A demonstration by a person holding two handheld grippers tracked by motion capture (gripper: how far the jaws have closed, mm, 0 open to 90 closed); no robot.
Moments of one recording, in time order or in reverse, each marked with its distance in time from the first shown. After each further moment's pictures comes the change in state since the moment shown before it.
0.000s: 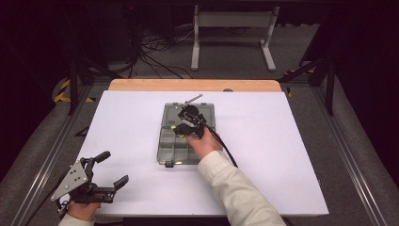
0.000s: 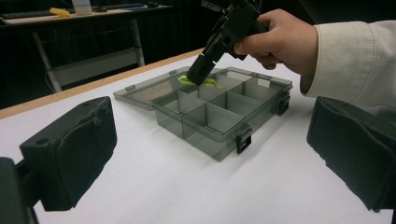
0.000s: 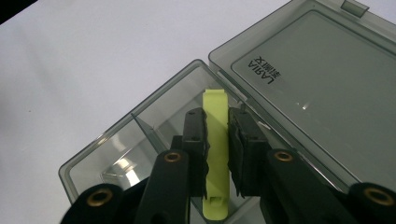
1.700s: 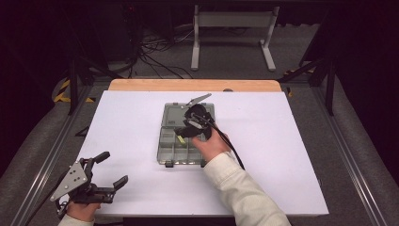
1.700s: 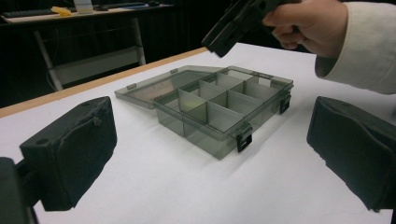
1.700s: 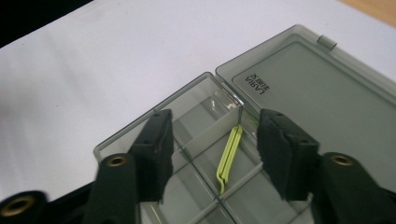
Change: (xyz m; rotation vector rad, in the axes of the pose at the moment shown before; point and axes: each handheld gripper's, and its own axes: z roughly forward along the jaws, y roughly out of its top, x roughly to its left) left arm -0.001 0.000 -0.001 -0.001 0.006 -0.008; right arm 0.015 -0.006 -0.047 -0.089 -0.030 -0.089
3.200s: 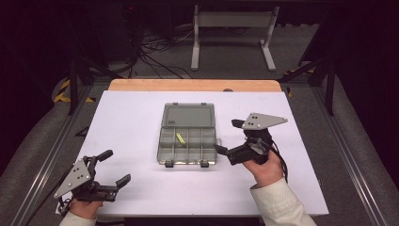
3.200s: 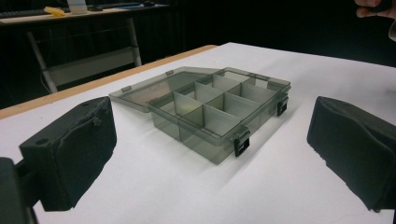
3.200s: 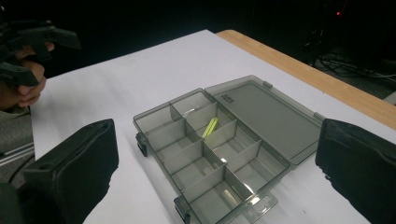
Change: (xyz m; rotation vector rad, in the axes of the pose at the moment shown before) left arm 0.001 0.003 0.007 0.005 -0.019 0.006; right arm 0.001 -0.089 -0.142 -0.339 -0.025 -0.085
